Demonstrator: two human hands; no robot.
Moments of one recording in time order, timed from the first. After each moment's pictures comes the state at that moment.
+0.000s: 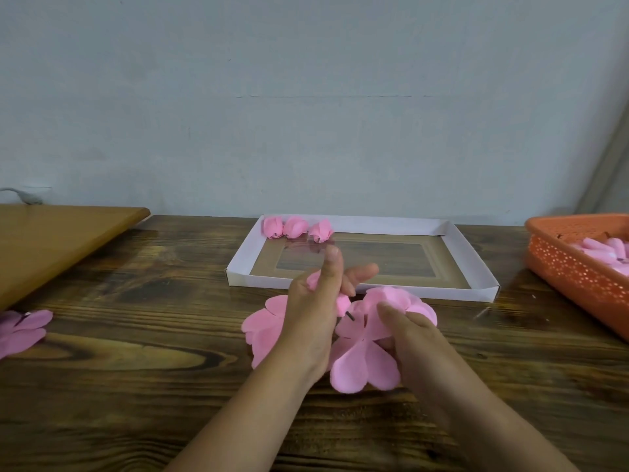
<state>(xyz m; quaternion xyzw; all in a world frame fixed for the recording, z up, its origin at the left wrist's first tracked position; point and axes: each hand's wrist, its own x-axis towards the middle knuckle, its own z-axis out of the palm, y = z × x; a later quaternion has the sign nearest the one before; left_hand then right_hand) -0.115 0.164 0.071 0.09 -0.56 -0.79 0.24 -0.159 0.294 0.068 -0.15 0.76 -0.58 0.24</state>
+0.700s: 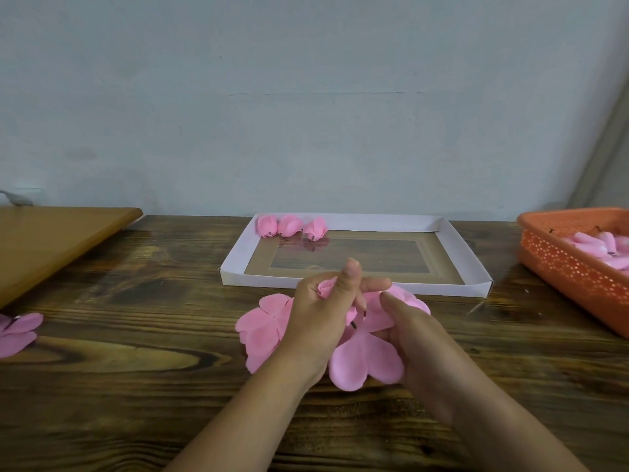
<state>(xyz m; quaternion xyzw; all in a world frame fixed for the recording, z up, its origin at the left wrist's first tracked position) -0.110 0.176 0.076 0.05 -0.64 -0.72 0.25 -0.162 0.295 0.072 -0.10 0.68 -0.66 0.29</state>
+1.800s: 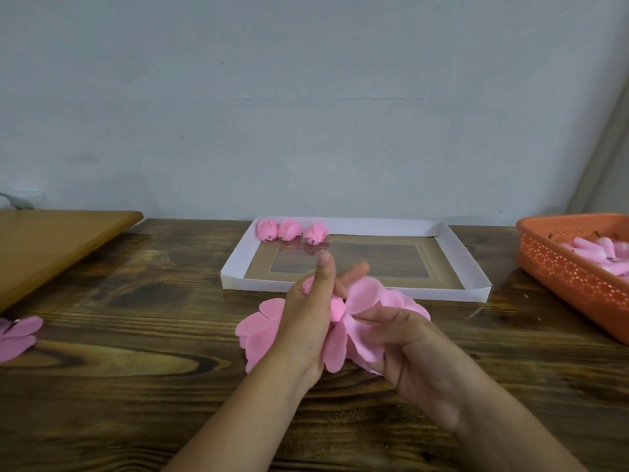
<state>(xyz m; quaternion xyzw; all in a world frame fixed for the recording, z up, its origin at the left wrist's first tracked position) -0.113 0.167 0.075 0.11 -0.53 -0.82 0.20 -0.164 0.300 0.075 -0.22 0.45 -0.74 0.45</state>
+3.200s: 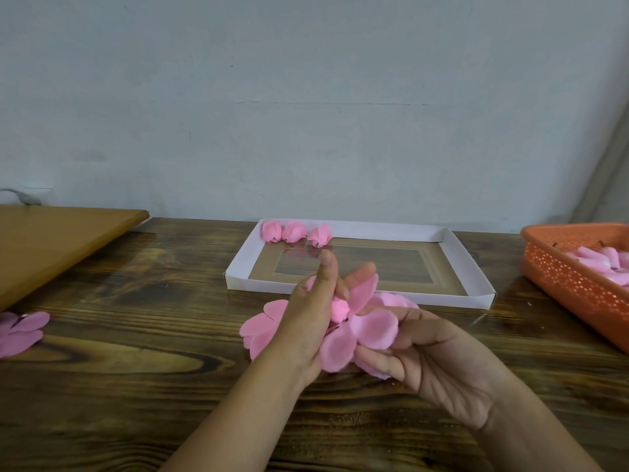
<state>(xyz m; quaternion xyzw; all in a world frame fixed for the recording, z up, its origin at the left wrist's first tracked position) -0.112 0.159 0.076 0.05 -0.49 -0.85 0.17 -0.176 0.314 0.085 -0.22 0.34 -0.74 0.54</state>
